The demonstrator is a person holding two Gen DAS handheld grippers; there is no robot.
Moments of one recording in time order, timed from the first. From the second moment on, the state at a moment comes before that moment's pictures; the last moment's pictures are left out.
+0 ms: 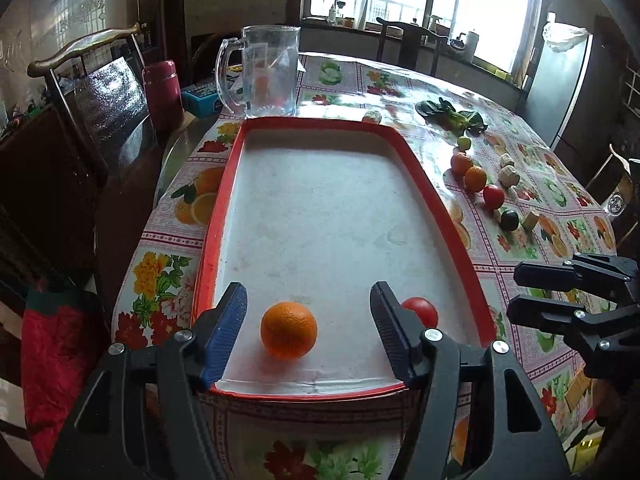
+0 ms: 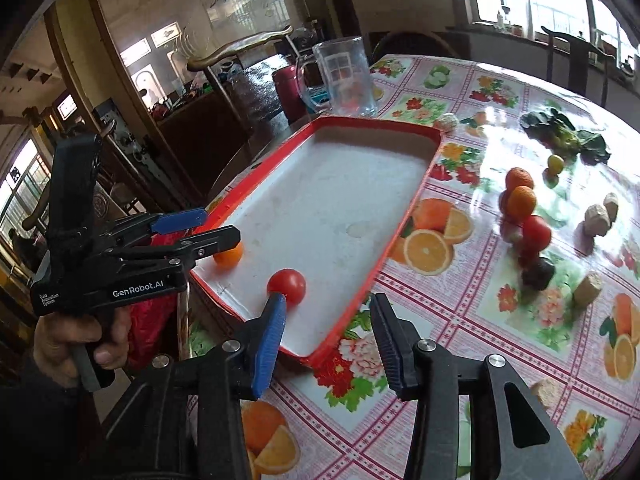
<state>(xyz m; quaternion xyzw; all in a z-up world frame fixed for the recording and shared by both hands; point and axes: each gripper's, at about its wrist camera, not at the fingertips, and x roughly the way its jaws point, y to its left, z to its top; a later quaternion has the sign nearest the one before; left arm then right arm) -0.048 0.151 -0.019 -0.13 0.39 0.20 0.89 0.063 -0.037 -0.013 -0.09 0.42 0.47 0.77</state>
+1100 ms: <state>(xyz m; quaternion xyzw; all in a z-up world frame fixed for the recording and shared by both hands) -0.014 0.072 0.001 -0.07 0.39 0.15 0.91 0.086 -0.159 -0.029 -0.02 0.43 0.38 0.82</state>
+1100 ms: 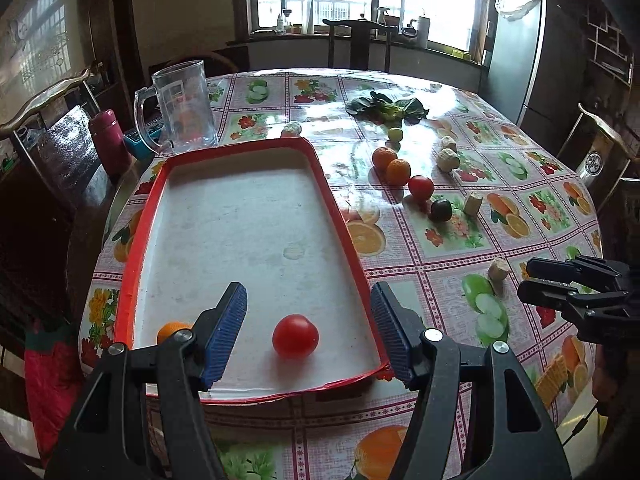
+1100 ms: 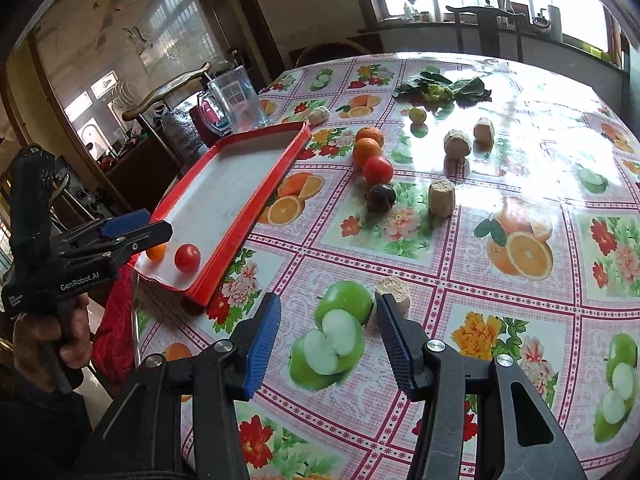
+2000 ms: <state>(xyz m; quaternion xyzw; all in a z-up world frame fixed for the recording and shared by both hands) 0.115 0.017 -0.035 -0.11 0.44 0.04 0.89 0.121 -0.157 -0.066 -0.06 0.45 0.35 0.82</state>
